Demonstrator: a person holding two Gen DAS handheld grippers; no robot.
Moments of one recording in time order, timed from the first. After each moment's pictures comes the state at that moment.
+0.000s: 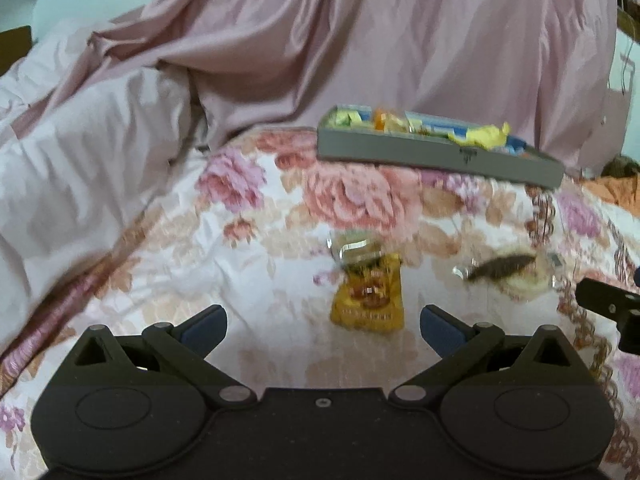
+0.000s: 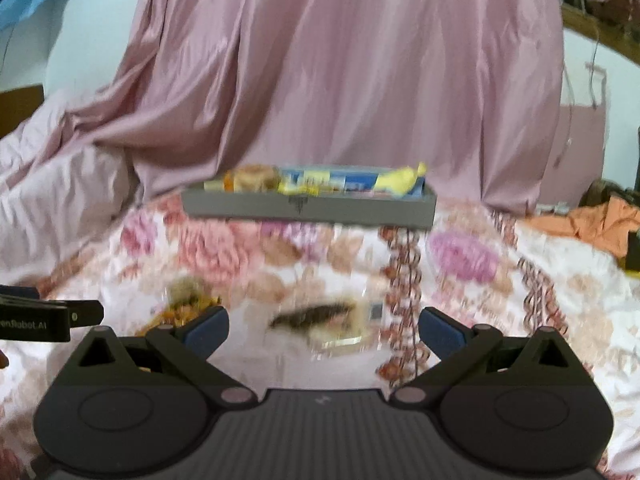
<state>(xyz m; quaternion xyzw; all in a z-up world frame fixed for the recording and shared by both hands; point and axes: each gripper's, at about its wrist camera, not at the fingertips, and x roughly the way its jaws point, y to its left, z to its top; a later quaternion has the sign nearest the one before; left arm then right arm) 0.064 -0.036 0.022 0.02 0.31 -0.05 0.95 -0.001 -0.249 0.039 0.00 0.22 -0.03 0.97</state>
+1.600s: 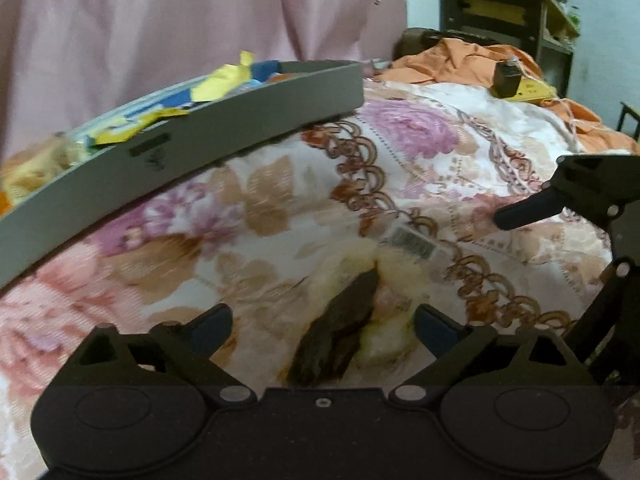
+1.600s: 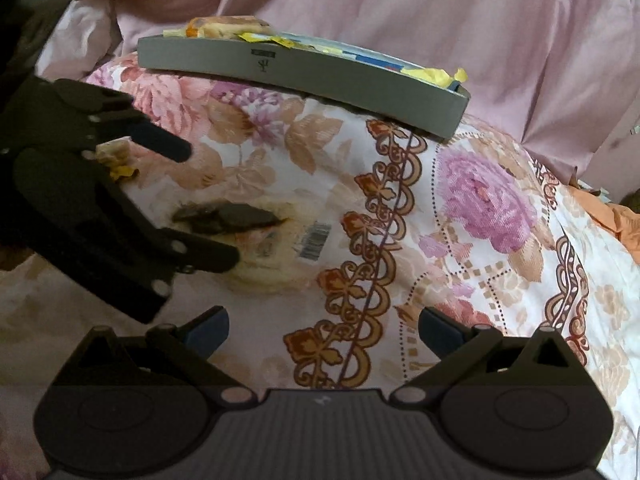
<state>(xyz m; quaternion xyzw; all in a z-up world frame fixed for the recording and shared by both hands) 0.214 -0.200 -0.031 0.19 0.33 -0.39 0.84 0.096 -0.315 -0.015 -0.11 0.37 0.00 0.92</state>
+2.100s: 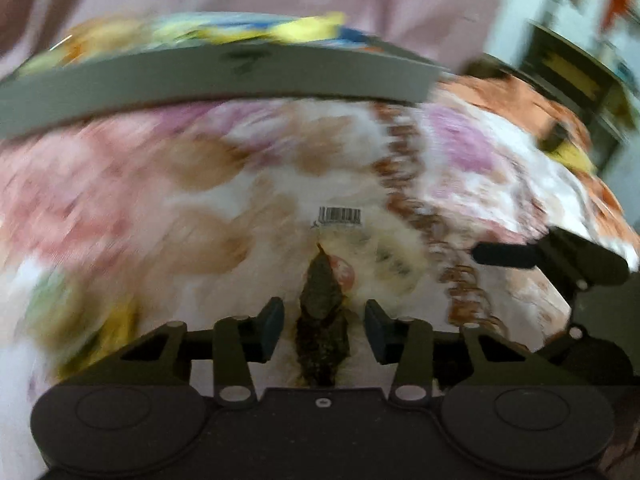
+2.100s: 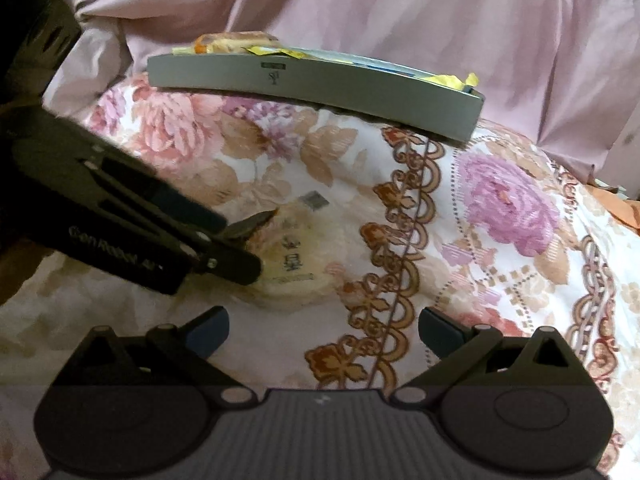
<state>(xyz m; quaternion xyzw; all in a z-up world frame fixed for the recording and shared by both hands) 0.207 -0.160 -0.032 0.02 0.44 -0.29 0.85 0.098 -0.314 -0.021 -0.08 0.34 0.04 0.94</state>
